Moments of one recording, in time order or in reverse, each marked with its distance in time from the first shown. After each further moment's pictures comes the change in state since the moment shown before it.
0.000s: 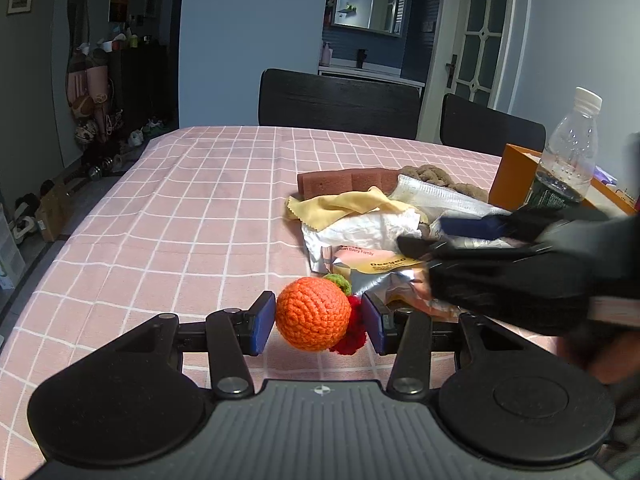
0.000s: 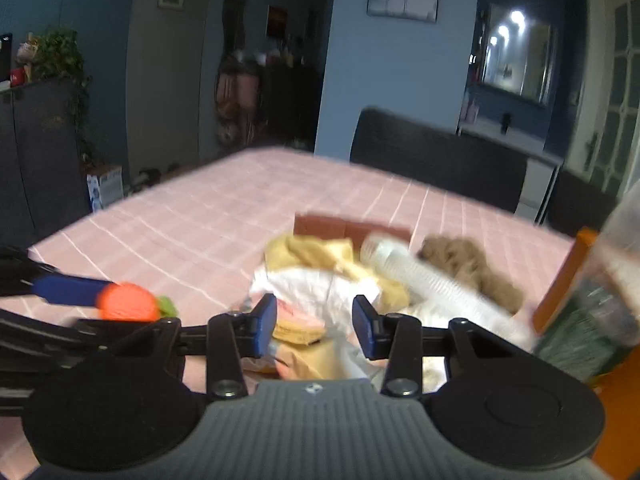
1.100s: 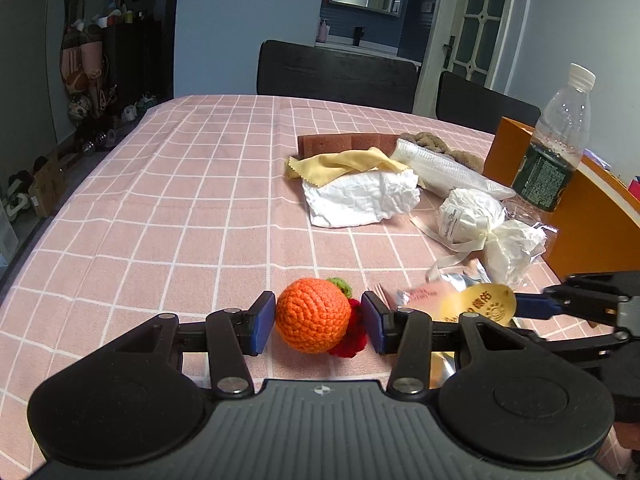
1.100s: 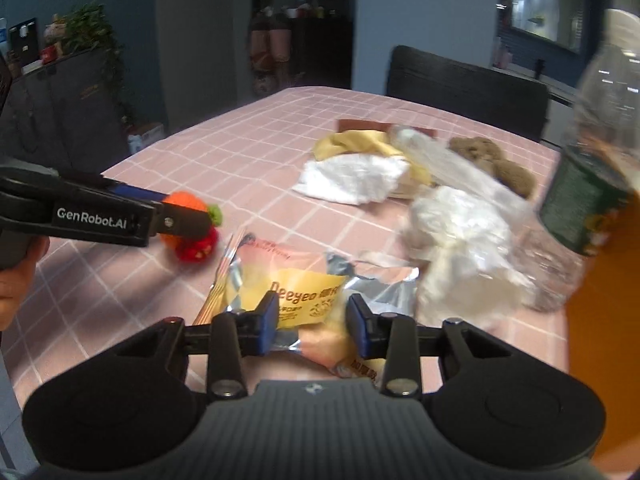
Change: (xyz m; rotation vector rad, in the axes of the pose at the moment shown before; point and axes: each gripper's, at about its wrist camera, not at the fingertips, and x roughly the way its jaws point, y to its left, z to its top) left arm -0.008 0.007 -0.020 -0.010 0.075 -0.034; right arm -0.055 -0.002 -0.061 0.031 0.157 0.136
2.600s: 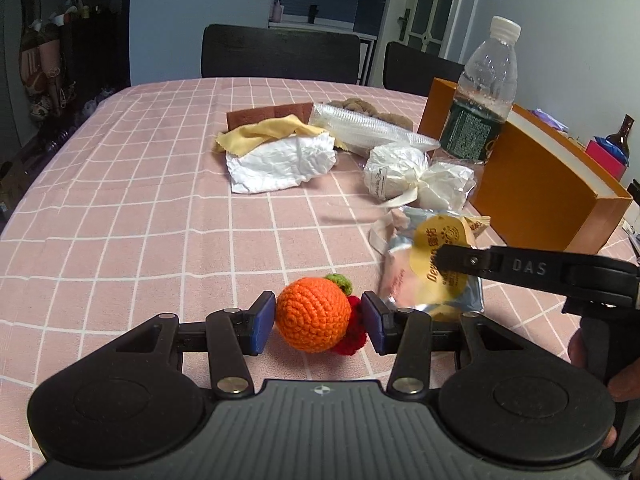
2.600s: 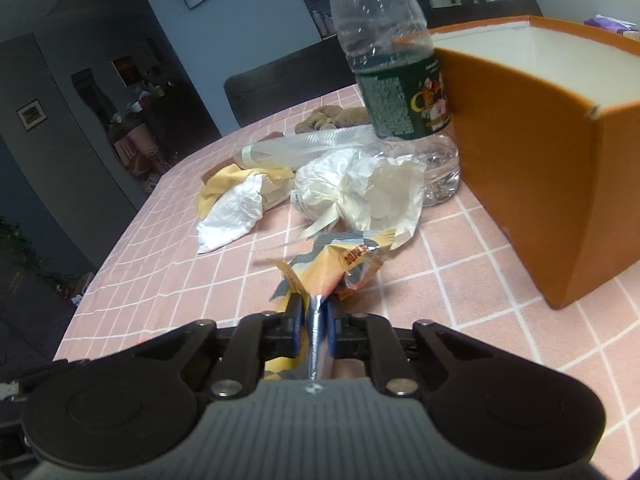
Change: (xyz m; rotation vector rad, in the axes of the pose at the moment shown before) left arm -0.016 -0.048 -0.017 0.068 0.063 -0.089; right arm -0.038 -0.036 -0.035 0.628 -0.107 -0.155
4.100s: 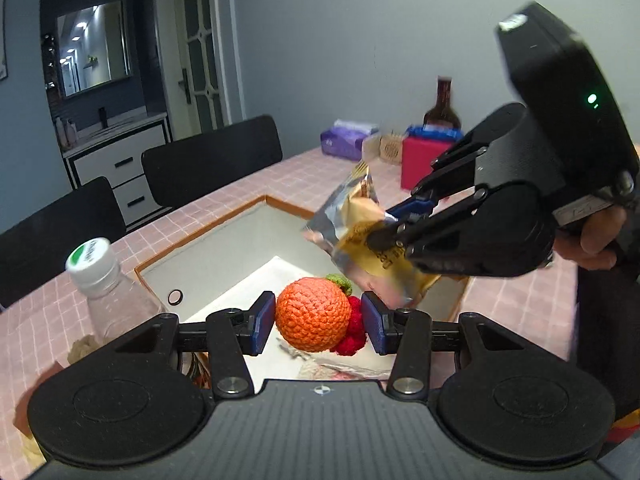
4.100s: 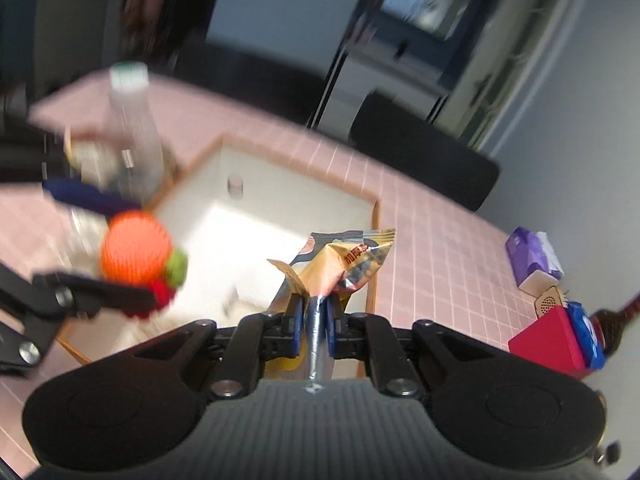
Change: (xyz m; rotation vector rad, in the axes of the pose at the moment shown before) left arm 0.052 -0.250 0.137 0.558 -0.090 -0.323; right arm -0.095 -0.129 0.207 -0.692 0.110 -0.313
